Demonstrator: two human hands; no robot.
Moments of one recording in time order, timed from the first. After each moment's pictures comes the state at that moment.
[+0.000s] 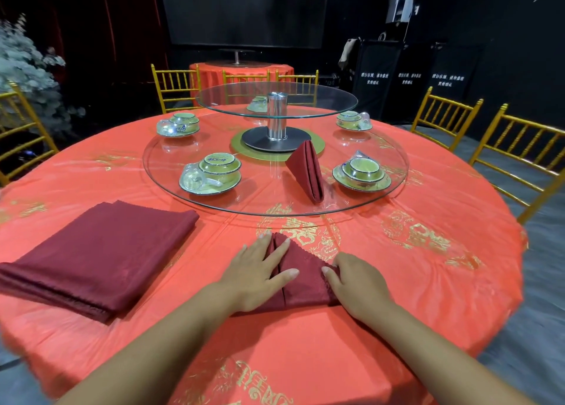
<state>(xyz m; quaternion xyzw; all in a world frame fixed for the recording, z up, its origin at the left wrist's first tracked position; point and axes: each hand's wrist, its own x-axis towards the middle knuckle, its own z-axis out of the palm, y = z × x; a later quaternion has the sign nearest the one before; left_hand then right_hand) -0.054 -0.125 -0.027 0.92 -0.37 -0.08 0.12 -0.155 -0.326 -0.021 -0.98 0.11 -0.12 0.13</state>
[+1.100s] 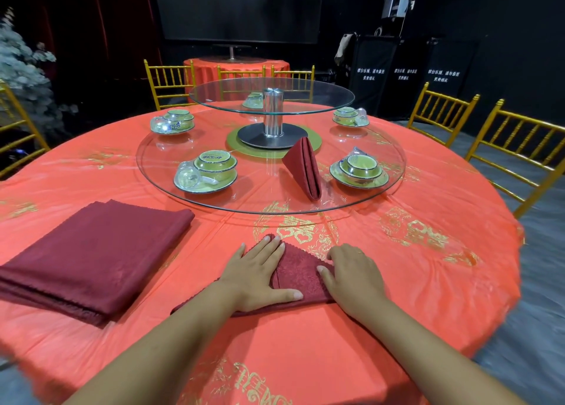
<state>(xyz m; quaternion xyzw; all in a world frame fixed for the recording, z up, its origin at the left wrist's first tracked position) -0.043 -0.134 -0.042 0.92 -0.39 -0.07 0.02 -0.147 -0.323 -0.026 -0.98 0.11 -0.14 0.04</state>
